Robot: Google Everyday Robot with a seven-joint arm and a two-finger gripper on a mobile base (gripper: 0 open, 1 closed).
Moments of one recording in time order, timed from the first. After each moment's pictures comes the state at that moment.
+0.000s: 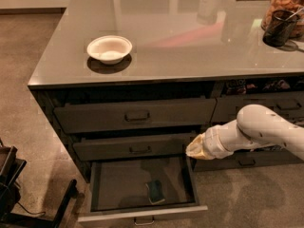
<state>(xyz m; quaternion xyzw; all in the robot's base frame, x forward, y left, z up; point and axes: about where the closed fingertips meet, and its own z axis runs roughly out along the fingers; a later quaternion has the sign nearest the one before) 0.511 -0.155 0.607 -0.65 0.69 0.13 0.28</state>
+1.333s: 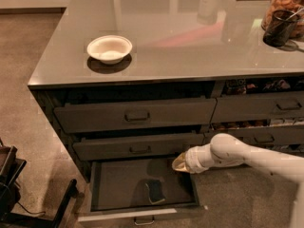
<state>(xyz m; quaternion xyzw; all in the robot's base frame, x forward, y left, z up) 0.550 -0.127 0.429 -0.68 0.65 0.15 0.31</state>
